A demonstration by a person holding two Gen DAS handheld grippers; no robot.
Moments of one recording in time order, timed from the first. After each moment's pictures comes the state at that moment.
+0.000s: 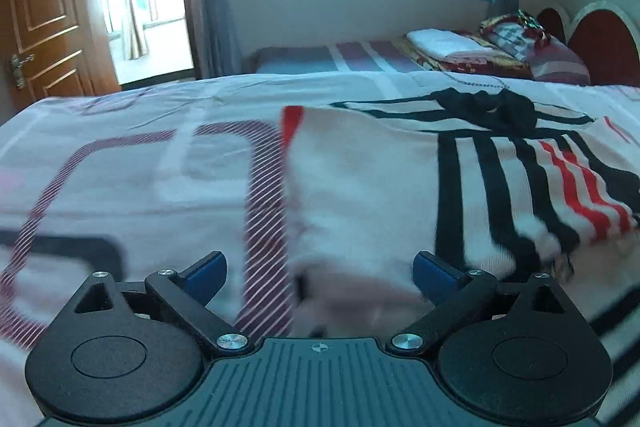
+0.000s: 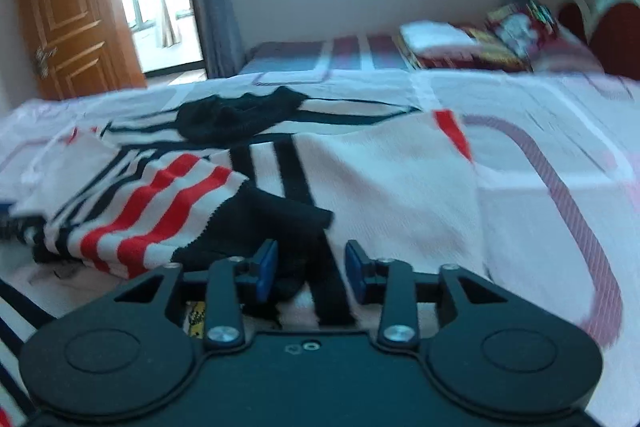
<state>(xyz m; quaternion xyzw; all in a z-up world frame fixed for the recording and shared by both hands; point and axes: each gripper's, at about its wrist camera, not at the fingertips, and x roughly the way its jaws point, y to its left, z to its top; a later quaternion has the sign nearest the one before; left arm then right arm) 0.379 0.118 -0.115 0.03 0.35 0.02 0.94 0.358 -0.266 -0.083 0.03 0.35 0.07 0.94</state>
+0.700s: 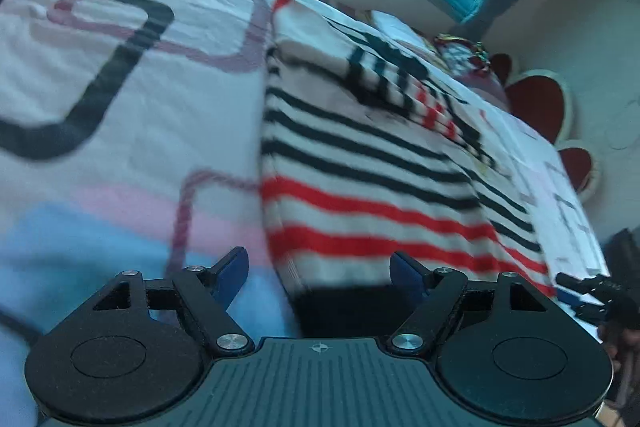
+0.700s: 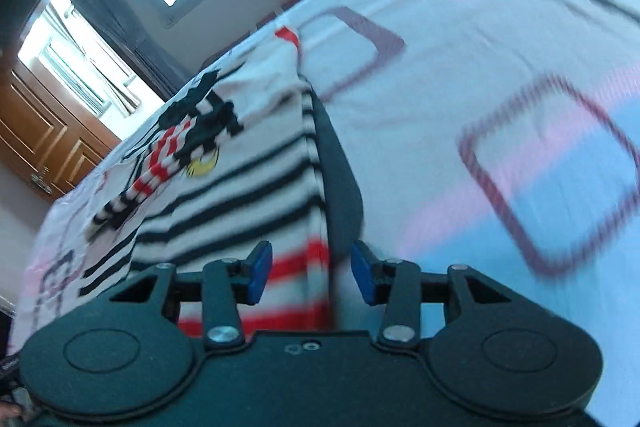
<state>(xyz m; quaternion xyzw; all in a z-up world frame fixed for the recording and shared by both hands) 0.171 0.149 -0.122 -0.22 0.41 -0.10 0.88 0.146 -0.371 -0.093 0.28 0.39 0.03 0.88</state>
